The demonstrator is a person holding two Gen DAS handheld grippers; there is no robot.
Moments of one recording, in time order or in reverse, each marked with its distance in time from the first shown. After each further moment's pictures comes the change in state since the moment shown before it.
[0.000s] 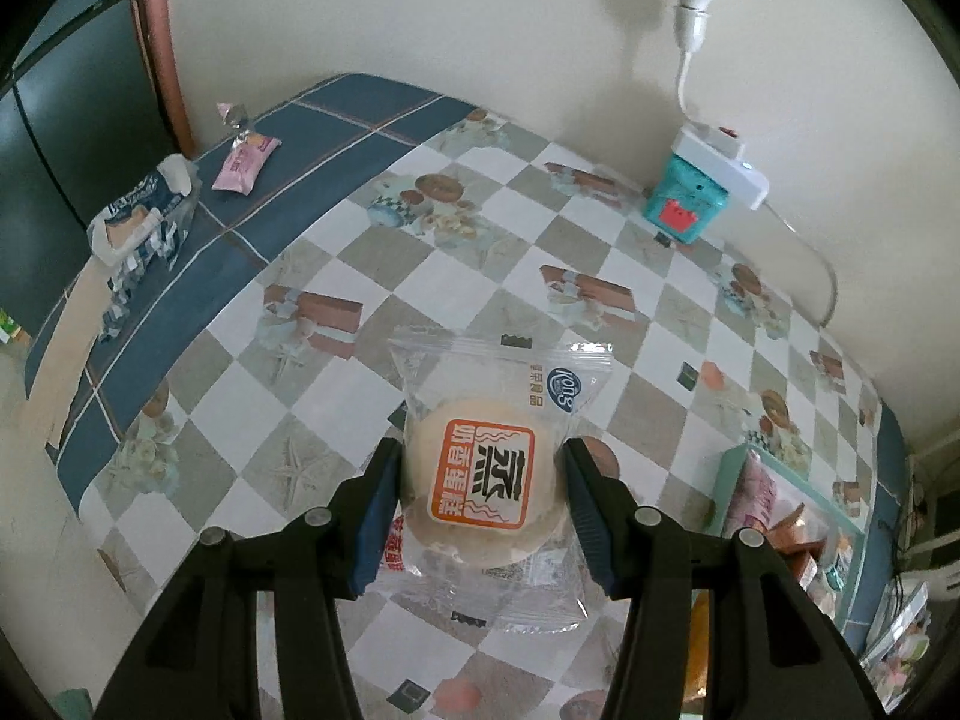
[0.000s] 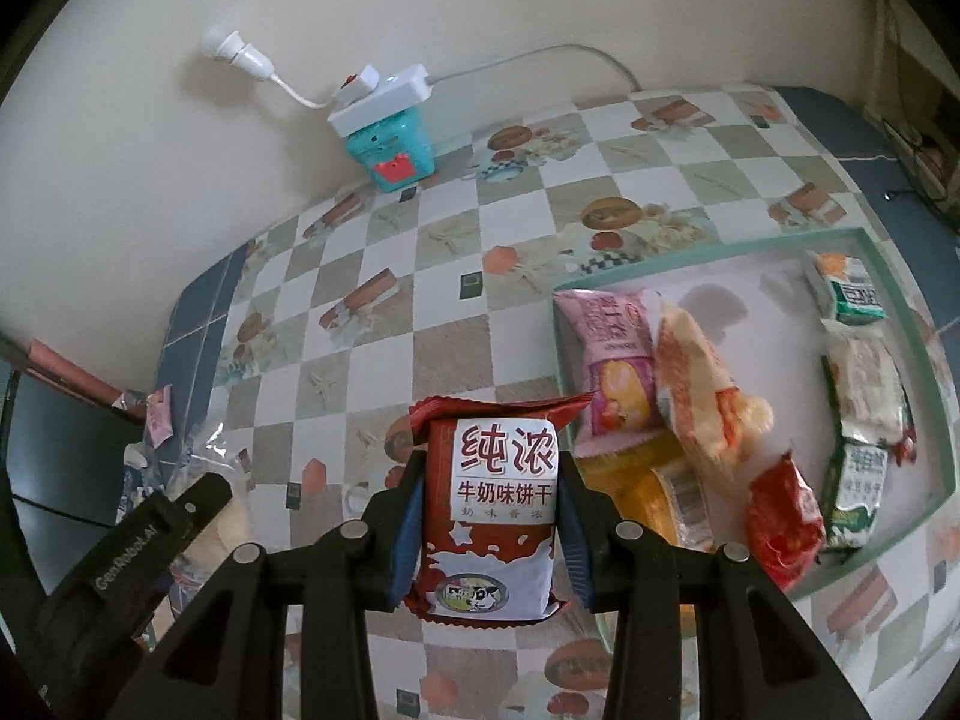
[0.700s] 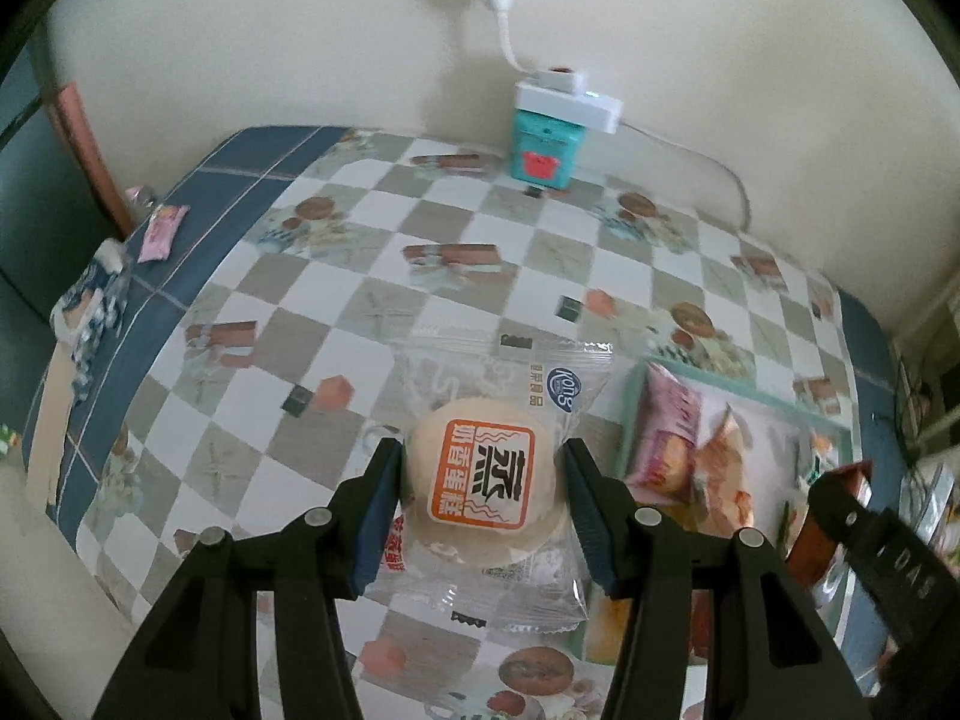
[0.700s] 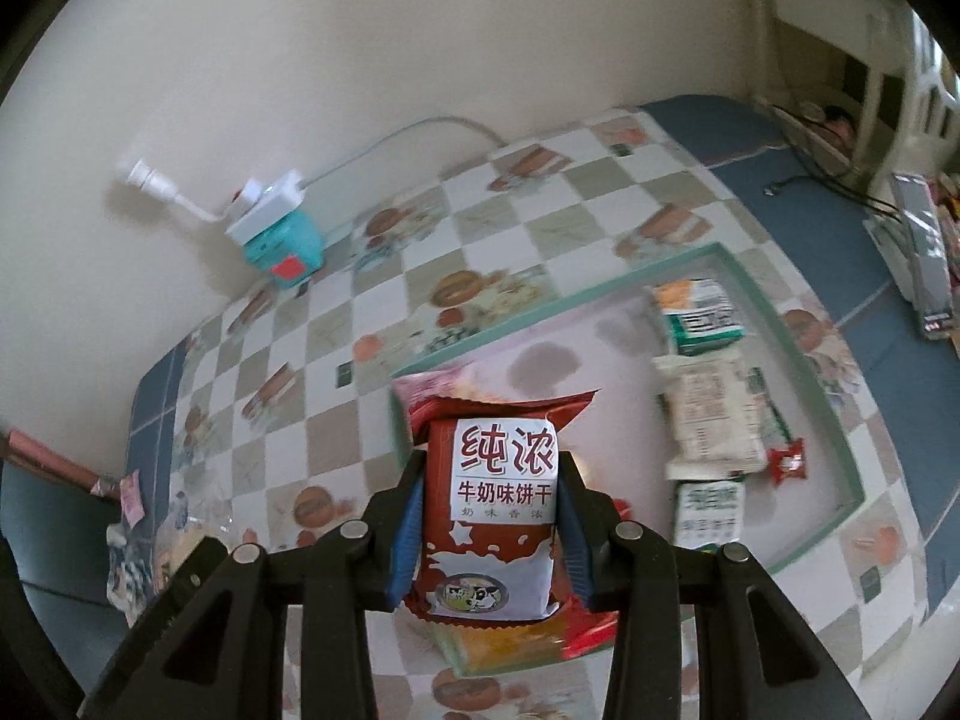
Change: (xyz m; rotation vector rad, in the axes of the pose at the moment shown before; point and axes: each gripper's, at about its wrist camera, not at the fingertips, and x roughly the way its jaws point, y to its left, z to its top) left arm -0.018 -0.095 -0.048 0.252 -0.026 -0.025; right arm -0.046 -0.100 0.022 0.169 -0.114 -0.093
